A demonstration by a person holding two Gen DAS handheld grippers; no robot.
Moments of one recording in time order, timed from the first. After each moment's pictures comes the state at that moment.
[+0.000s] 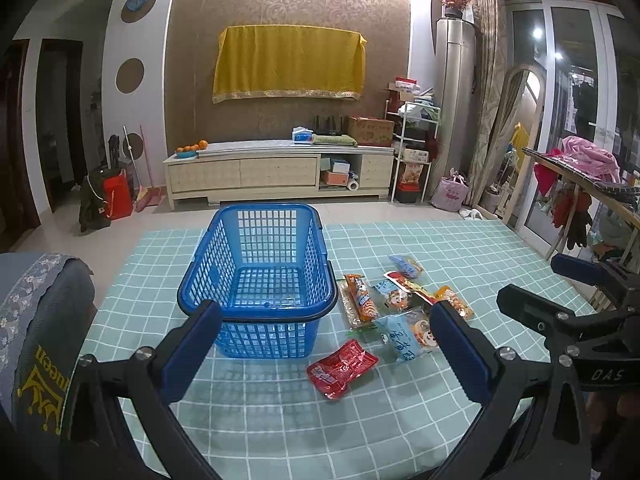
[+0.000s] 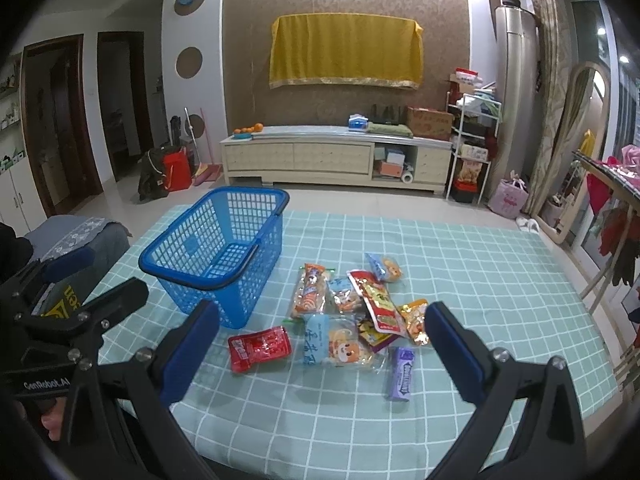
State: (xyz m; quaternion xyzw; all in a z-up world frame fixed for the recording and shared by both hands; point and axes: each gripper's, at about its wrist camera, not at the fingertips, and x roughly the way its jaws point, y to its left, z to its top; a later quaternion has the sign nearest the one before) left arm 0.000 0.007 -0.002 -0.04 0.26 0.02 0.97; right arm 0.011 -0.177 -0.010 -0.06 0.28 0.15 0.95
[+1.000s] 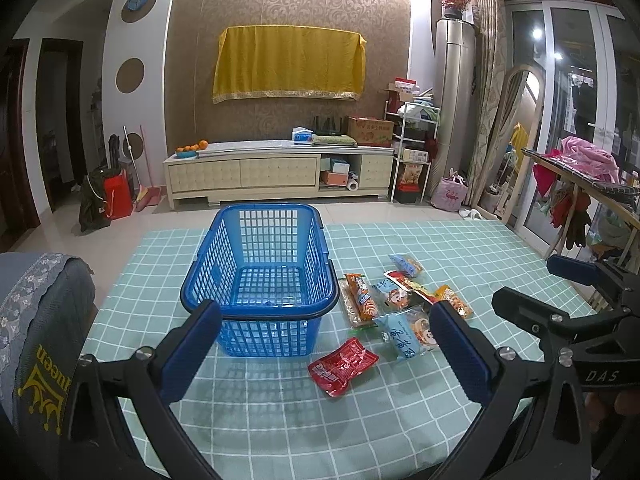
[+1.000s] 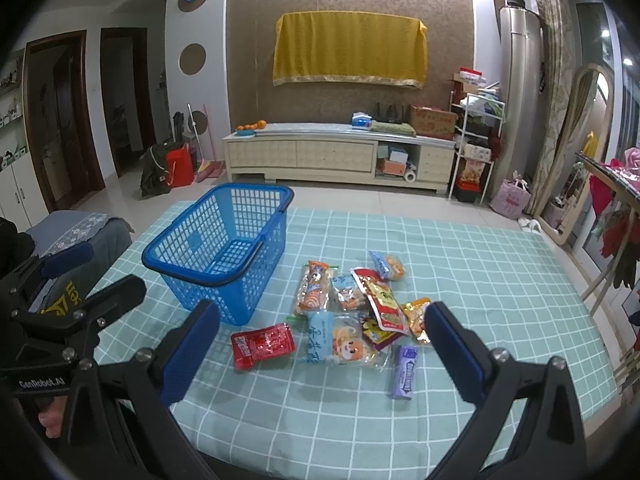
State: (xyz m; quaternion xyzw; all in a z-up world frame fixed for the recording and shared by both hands) left arm -0.004 0.011 -0.003 -0.04 0.26 0.02 0.97; right arm 0.009 -0.175 -0.007 -0.06 0.28 0.16 0.94
